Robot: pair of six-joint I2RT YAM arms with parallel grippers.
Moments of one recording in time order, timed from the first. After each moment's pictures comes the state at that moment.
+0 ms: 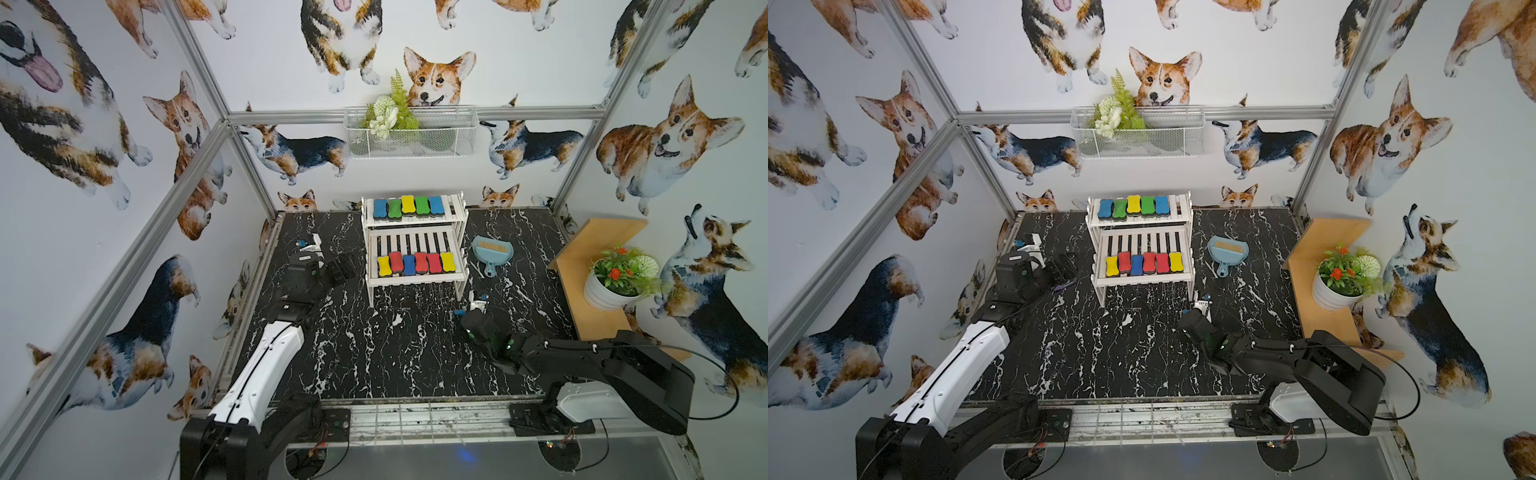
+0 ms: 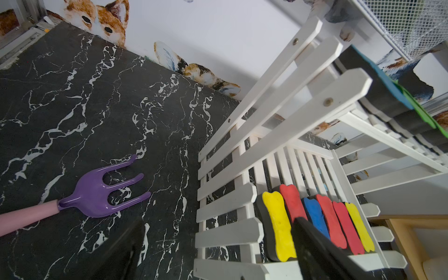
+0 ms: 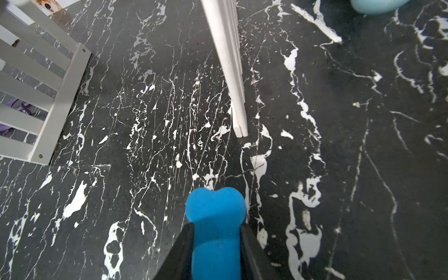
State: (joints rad) left arm -0.11 1.06 0.75 -0.13 0.11 -0.50; right arm 0.84 1.34 0.41 0.18 0.45 0.78
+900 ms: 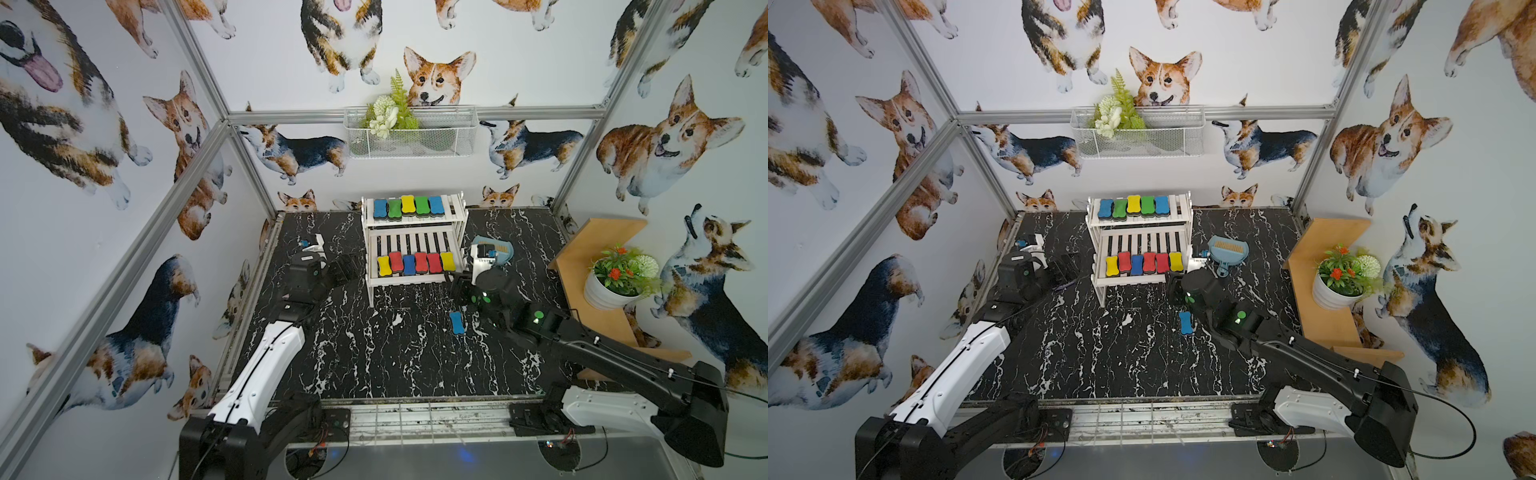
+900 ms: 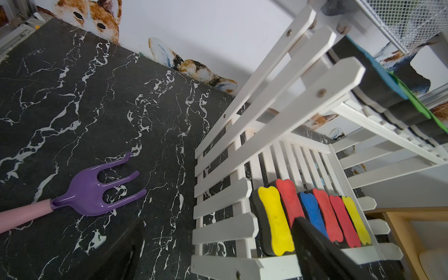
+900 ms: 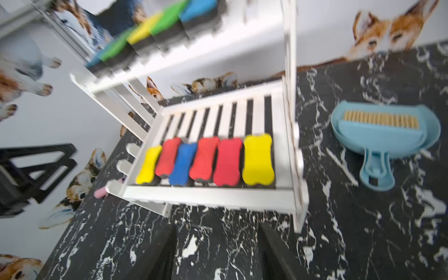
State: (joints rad) left arm -0.13 1.06 0.76 -0.14 0.11 -0.50; right arm 0.83 1.13 0.98 -0.27 0.42 0.58
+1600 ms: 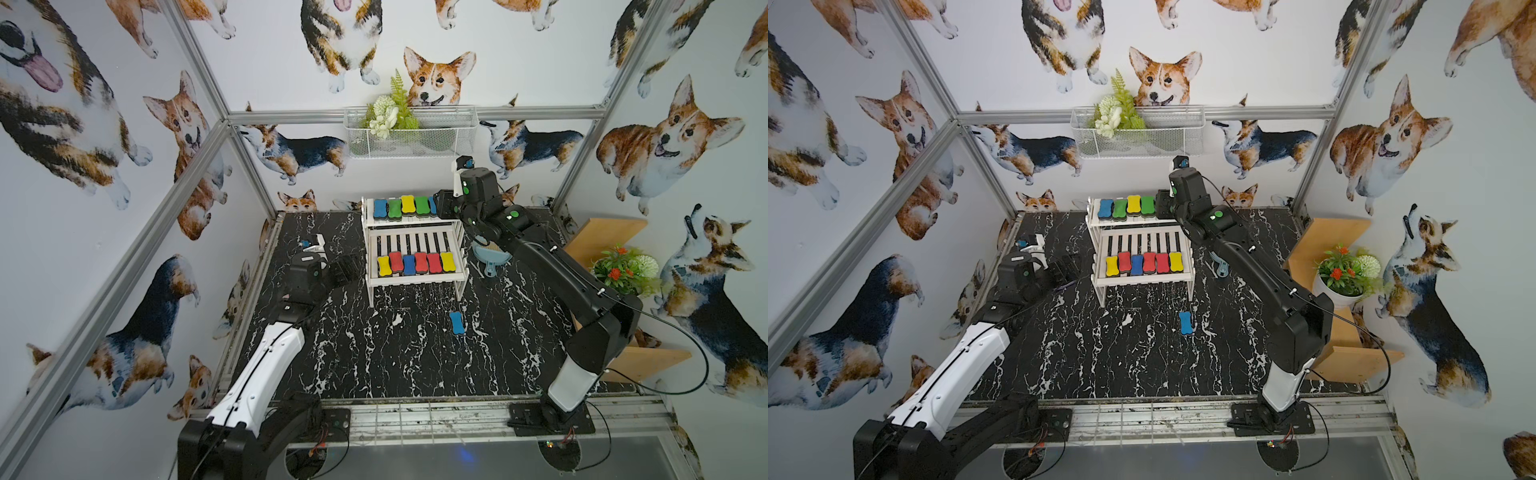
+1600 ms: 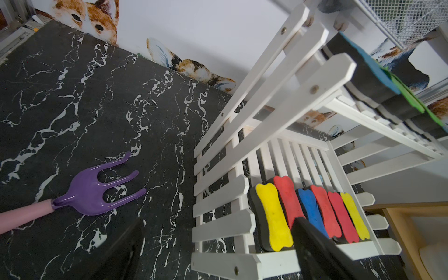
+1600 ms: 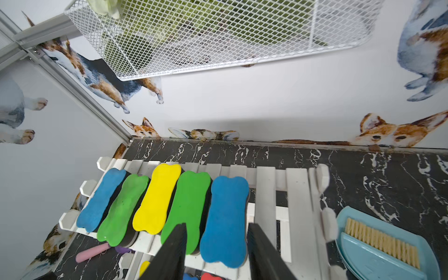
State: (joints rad) left arm -0.14 1.04 0.76 -0.15 0.11 -0.49; right arm 0.53 1.75 1.87 -0.55 0.16 0.38
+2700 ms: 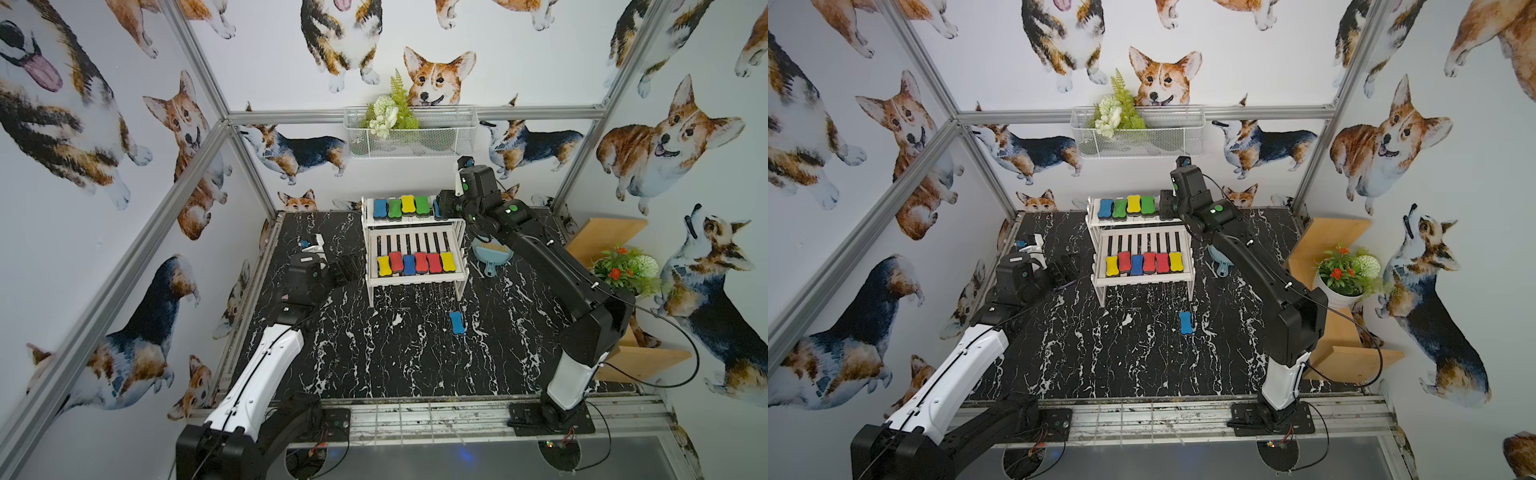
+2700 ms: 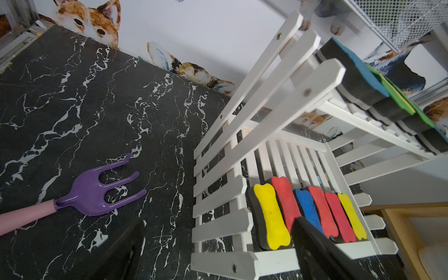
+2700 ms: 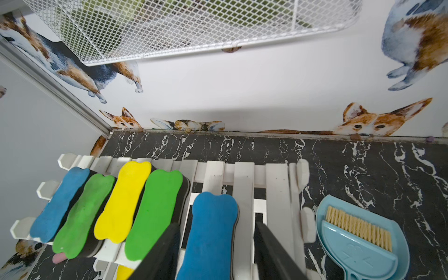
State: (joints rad) left arm -0.14 1.02 0.76 -0.16 0.10 -0.49; right arm 0.50 1.78 1.92 -0.64 0.18 0.36
